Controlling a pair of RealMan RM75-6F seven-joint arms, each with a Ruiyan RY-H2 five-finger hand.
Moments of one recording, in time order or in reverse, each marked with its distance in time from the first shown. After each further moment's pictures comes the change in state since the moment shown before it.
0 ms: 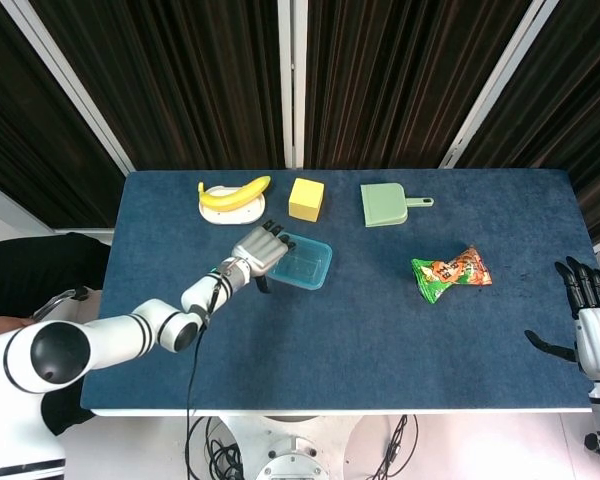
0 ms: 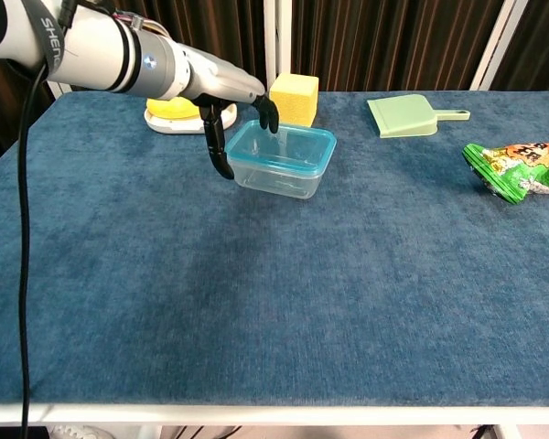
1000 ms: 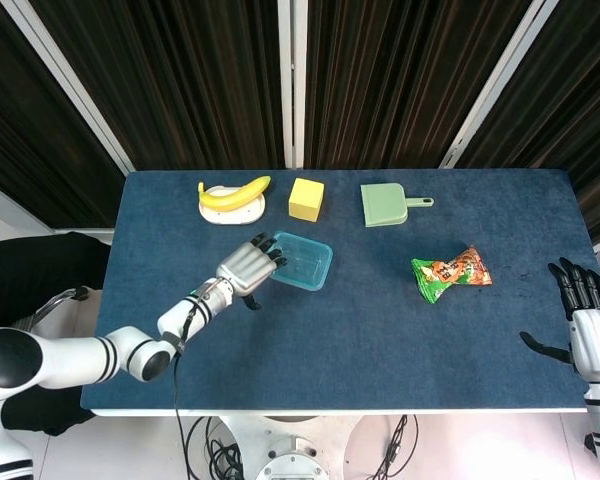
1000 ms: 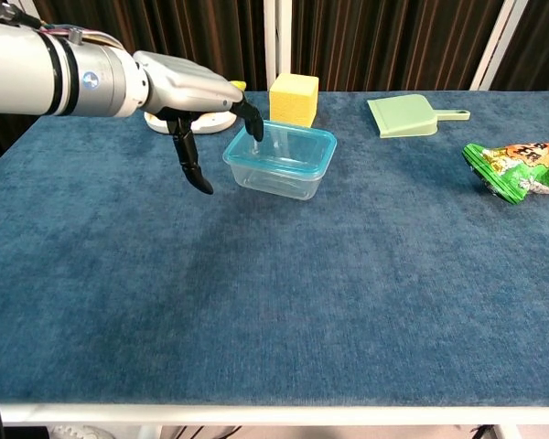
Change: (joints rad) left arm 0.168 0.096 -0.042 -0.235 0.164 0.183 0.073; right arm 0.000 -0.003 -0.005 -0.017 -0.019 0.007 -0.018
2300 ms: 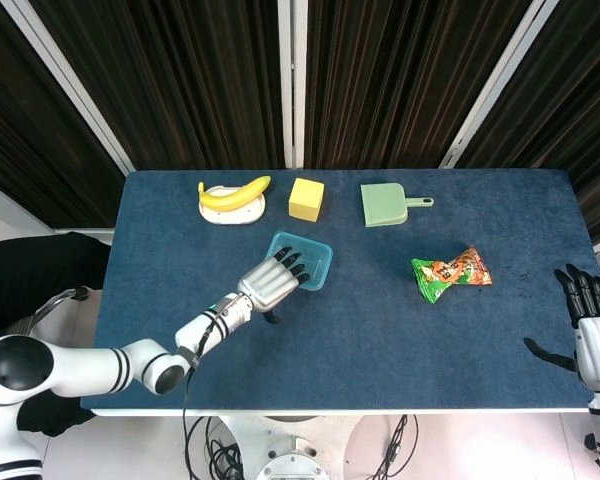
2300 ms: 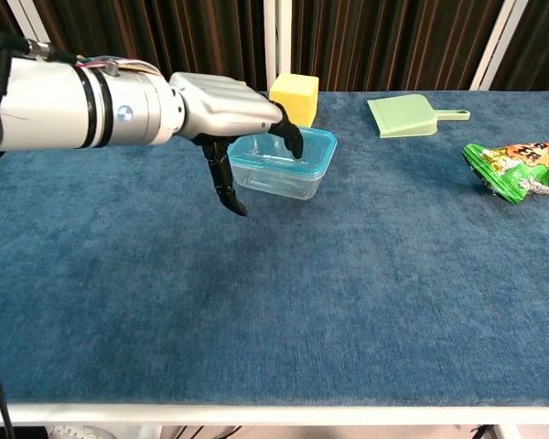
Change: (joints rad) left arm 0.054 -0.092 -0.094 -0.002 0.090 0.016 0.098; right arm -0.033 0.007 -0.012 -0.020 -0.009 0.040 -0.007
